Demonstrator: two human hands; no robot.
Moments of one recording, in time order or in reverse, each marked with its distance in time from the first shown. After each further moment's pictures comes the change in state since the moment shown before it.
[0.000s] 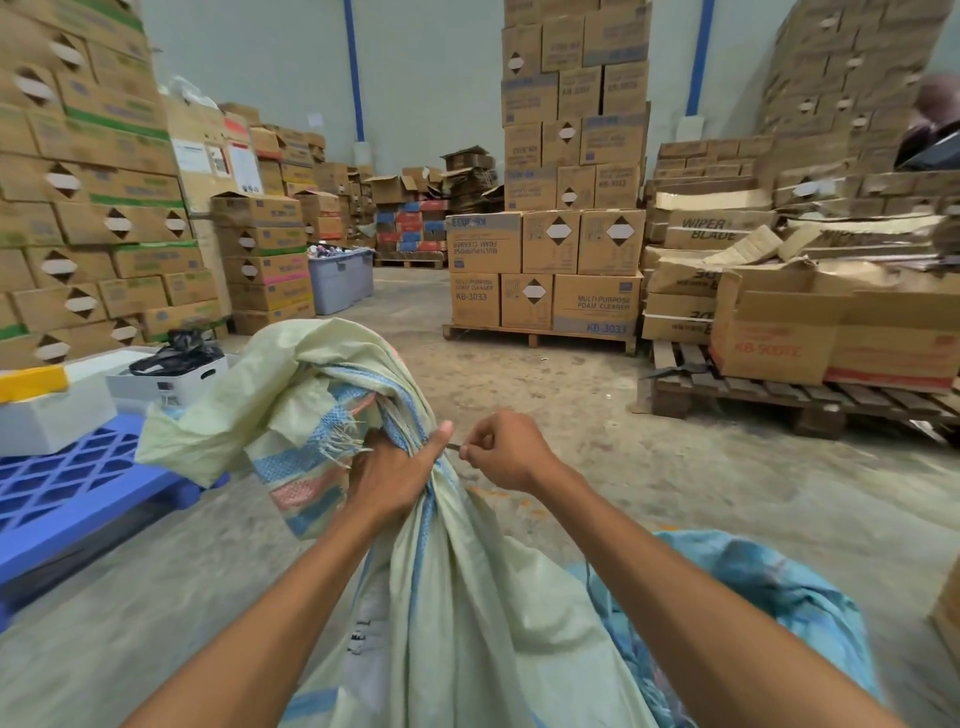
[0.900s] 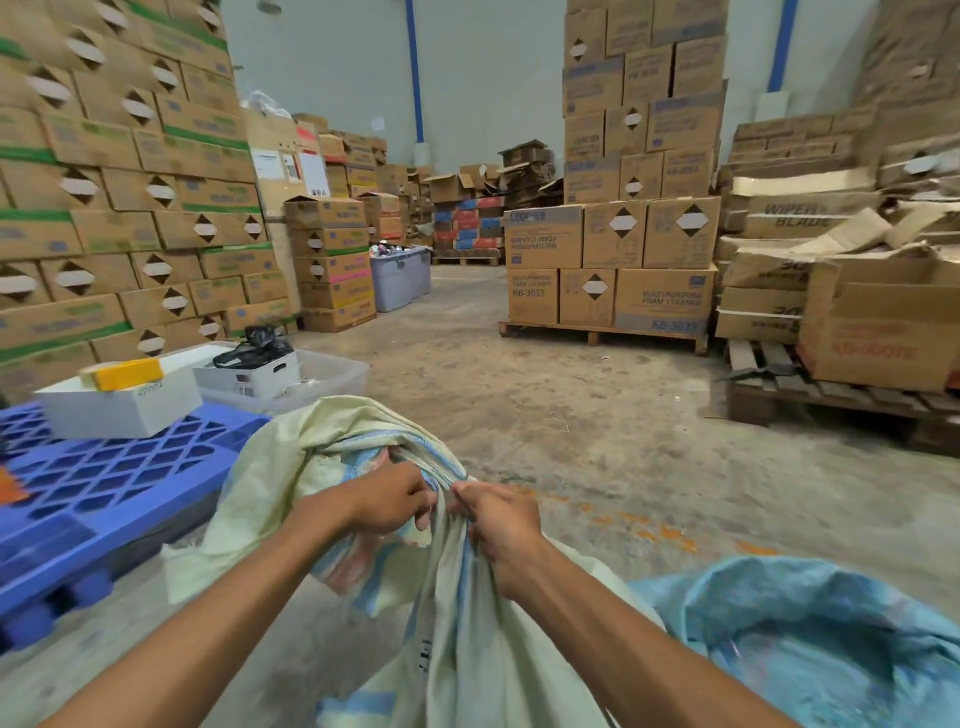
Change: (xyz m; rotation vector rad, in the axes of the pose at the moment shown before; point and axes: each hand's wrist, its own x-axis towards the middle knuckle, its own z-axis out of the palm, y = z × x) left_hand 0.012 -0.035 -0.072 0.561 -0.583 0.230; right_hand -0.024 -0.041 0.114 1.065 0.070 0.587
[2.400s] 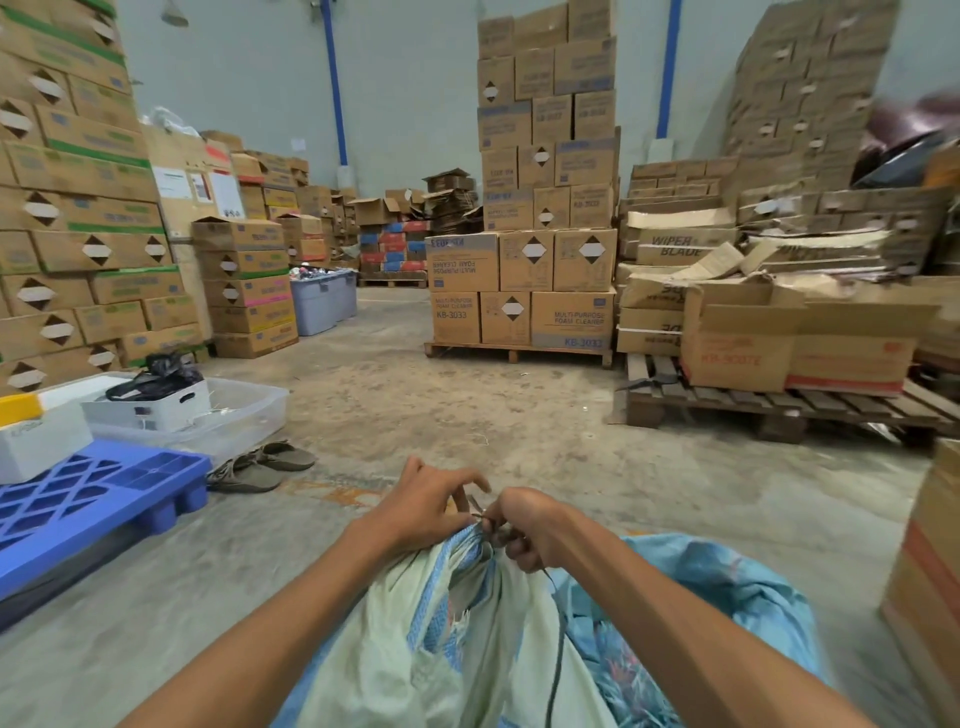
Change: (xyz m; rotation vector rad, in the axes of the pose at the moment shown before) left_hand 0.039 0.114 0.056 0.055 0.299 0.433; right_hand -0.030 -0.069 -0.144 -0.567 -0.185 0.340
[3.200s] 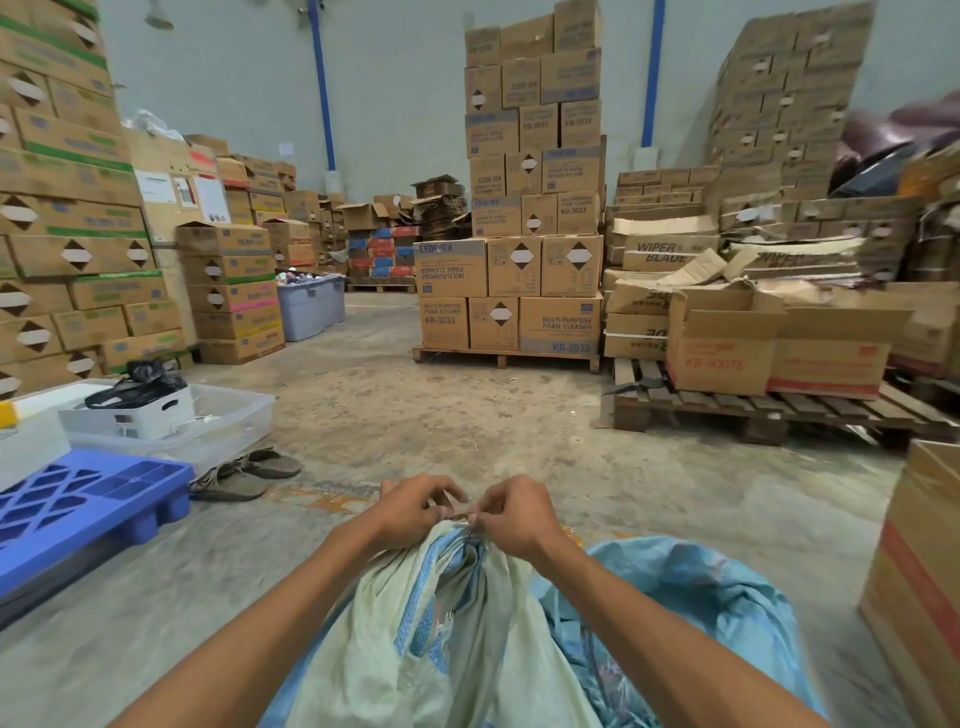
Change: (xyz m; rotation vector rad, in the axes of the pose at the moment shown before) left_hand 0.002 -0.009 0.001 -0.336 -0.132 -0.226; right_hand 0.016 0.018 -0.003 -0.337 0.504 -0.616
